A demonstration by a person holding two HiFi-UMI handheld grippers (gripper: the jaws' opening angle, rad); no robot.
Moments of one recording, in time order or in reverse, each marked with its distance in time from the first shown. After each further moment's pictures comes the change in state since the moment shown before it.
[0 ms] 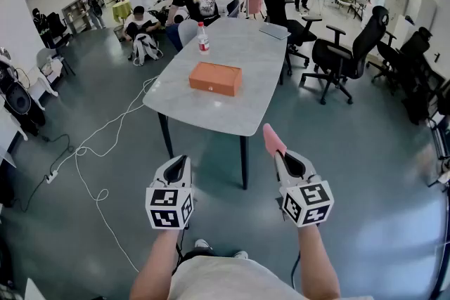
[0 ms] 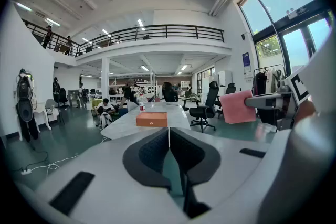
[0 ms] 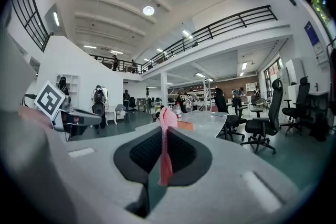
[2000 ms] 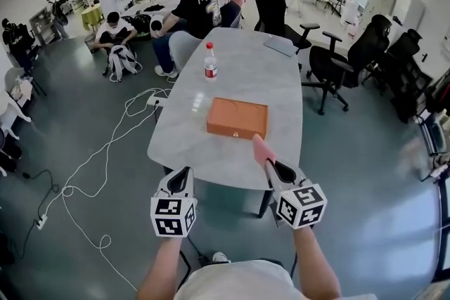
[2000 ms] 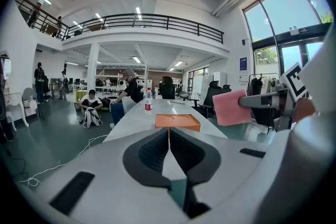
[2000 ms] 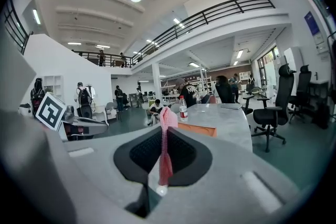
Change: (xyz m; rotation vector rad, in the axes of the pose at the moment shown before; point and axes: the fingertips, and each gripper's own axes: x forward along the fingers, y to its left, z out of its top) left arm 0.233 0.237 0.036 -0.034 0.054 -0.178; right arm 0.325 0.046 0.030 0.092 0.089 -0.078
